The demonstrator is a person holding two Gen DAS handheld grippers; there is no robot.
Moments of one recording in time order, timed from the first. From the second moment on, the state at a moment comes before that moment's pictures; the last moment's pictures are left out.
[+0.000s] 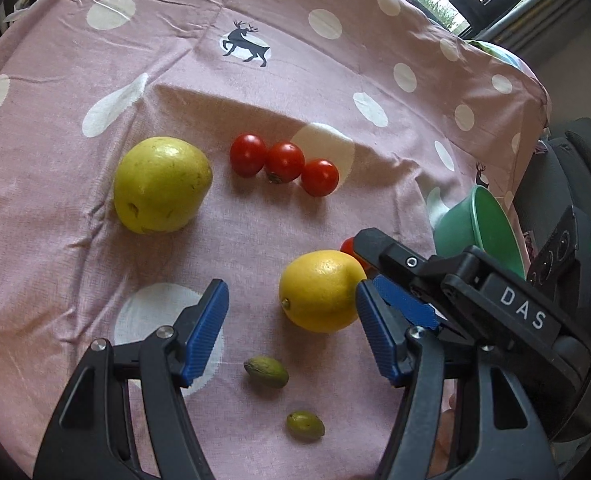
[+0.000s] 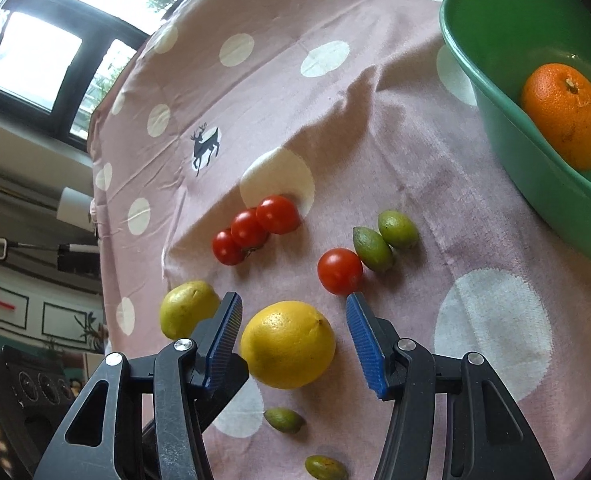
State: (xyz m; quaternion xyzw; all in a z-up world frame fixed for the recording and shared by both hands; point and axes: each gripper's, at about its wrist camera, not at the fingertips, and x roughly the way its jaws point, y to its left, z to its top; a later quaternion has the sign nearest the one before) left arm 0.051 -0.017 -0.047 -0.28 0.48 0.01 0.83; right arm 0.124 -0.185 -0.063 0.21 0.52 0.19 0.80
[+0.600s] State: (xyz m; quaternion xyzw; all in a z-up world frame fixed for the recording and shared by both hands) left arm 0.061 -0.029 -0.057 -0.28 0.49 -0.02 0.82; right arm 0.132 -0.186 -0.076 0.24 0.54 0.19 0.78
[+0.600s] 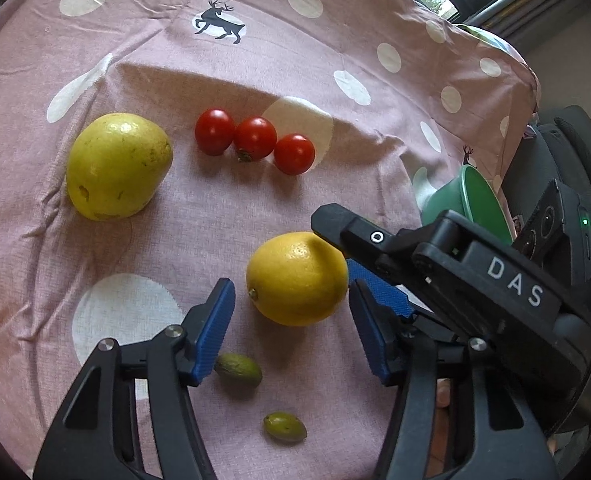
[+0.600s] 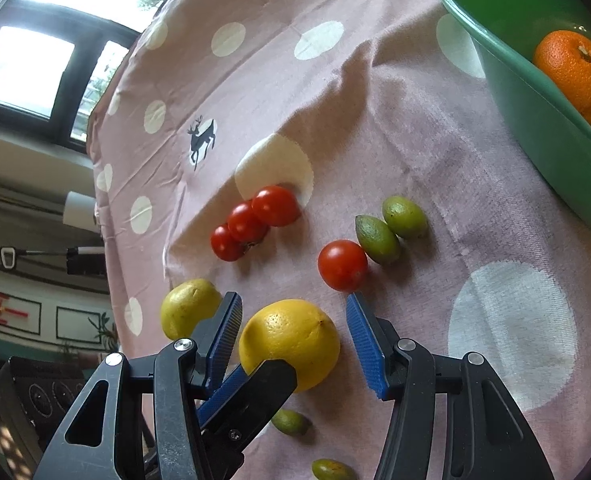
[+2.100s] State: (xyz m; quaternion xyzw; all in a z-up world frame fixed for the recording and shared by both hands) left arm 0.065 -0.040 -0.062 -0.26 0.50 -0.04 0.83; right arm 0.136 -0.185 -0.087 0.26 0.56 0.20 0.76
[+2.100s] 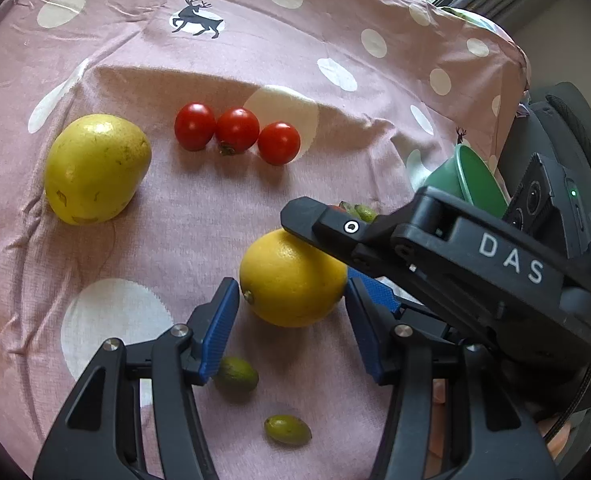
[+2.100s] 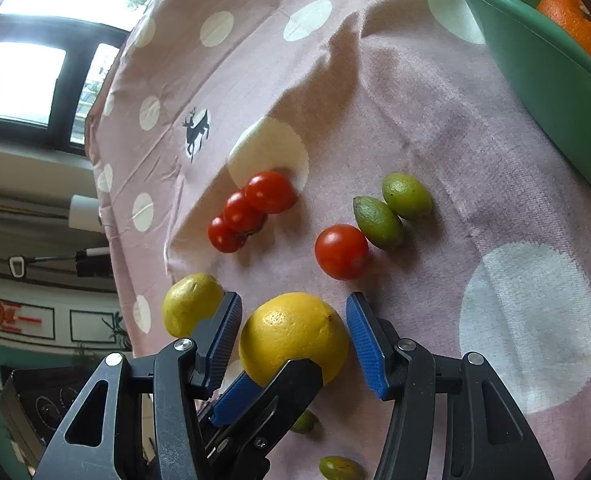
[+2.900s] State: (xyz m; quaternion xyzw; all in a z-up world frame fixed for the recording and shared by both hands) left arm 0.056 -0.054 -0.037 -0.23 0.44 -0.06 0.86; right arm 0.123 -0.194 -0.061 0.26 0.52 0.24 0.78
